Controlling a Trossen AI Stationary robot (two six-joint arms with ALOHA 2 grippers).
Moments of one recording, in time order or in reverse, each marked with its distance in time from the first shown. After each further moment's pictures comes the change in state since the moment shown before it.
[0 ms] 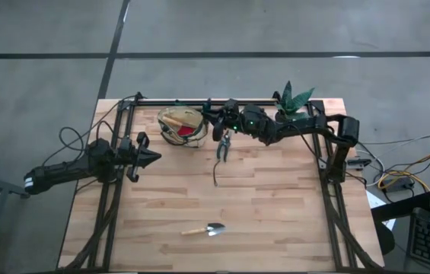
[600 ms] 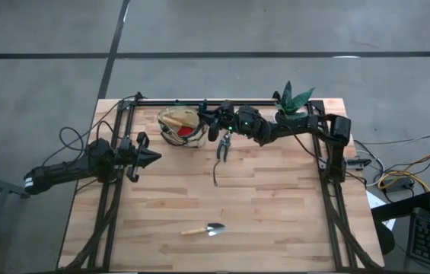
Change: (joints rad) left arm 0.000 0.000 0.000 -0.001 0.000 0.000; right arm 0.000 0.082 0.056 0.033 -0.004 0.020
